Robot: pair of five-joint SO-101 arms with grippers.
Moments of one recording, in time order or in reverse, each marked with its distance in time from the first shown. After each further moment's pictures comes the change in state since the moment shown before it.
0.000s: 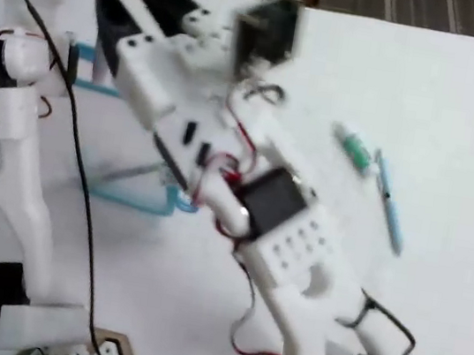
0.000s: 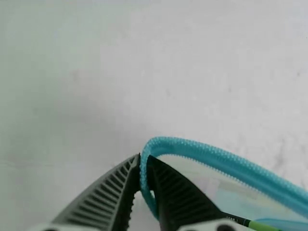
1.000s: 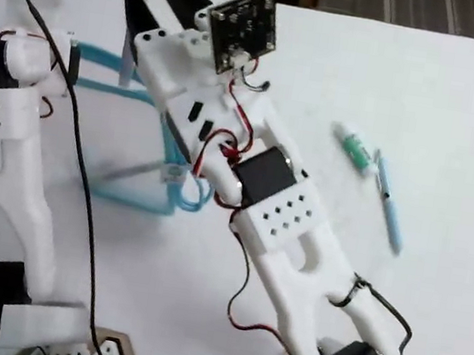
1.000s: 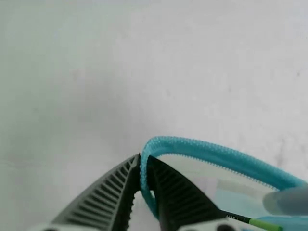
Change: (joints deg) left arm 0.0 0.0 0.0 0.0 0.0; right arm 5.2 3.2 6.8 -8.3 8.4
